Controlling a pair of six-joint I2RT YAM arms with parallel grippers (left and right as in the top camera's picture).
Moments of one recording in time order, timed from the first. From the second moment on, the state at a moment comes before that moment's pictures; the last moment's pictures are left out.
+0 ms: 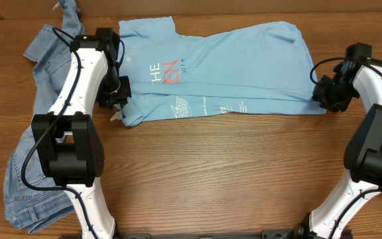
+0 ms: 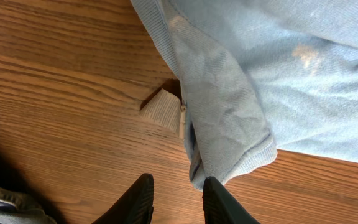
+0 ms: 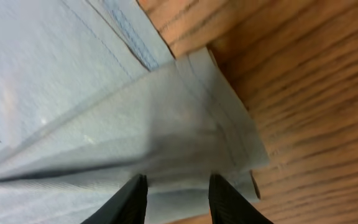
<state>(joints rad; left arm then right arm) -0.03 2.12 1.80 -1.34 -0.06 -0.26 -0.31 2.10 1.56 -0.92 -0.13 0.27</state>
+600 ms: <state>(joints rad) -0.03 2.12 1.80 -1.34 -0.06 -0.26 -0.31 2.10 1.48 -0.82 -0.14 0.46</state>
